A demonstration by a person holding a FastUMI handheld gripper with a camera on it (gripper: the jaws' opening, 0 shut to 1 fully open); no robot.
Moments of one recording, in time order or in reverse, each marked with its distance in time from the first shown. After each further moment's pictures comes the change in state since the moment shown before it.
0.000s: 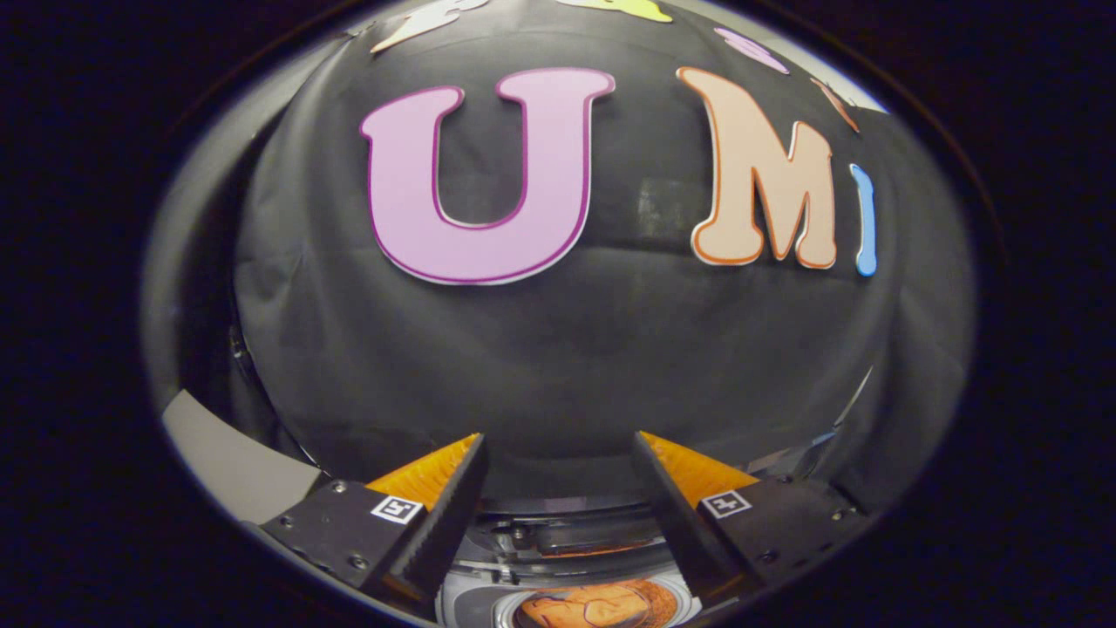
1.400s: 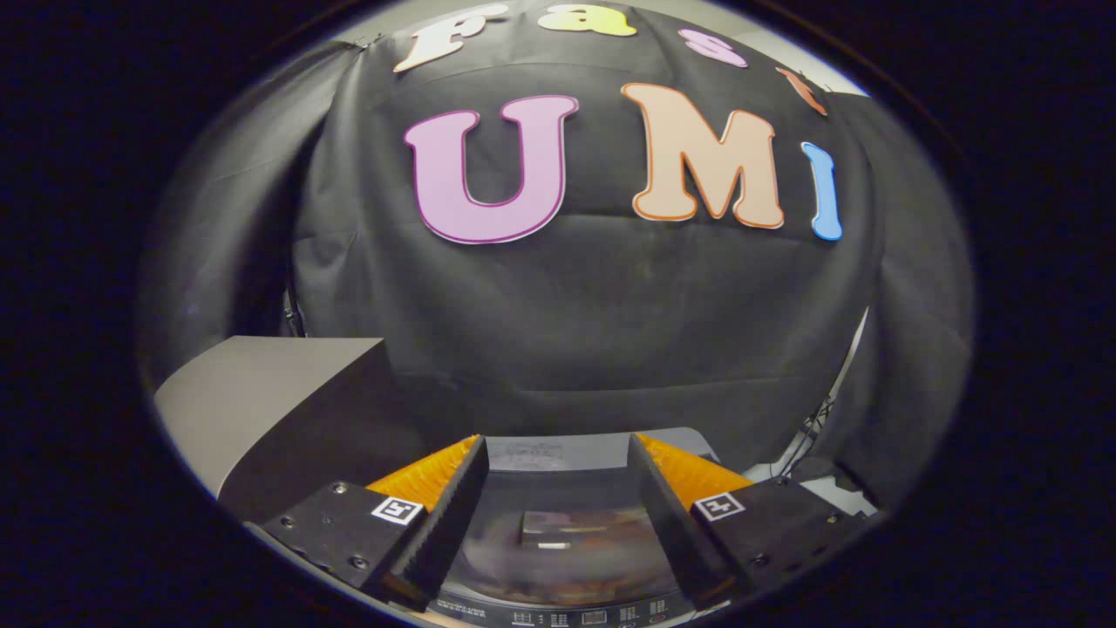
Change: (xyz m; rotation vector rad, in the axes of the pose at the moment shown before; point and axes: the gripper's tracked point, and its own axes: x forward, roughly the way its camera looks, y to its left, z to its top) arm -0.153 -0.046 -0.085 0.045 -0.020 0.047
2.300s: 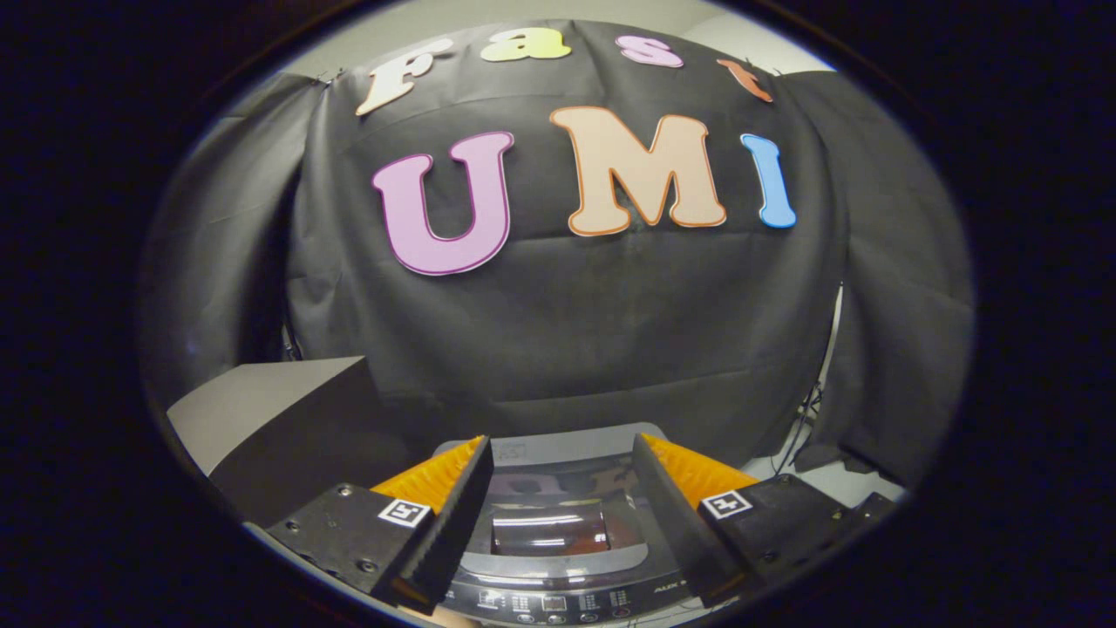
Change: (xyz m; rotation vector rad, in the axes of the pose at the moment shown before) arm -0.046 -0.061 -0.007 0.092 -0.083 -0.005
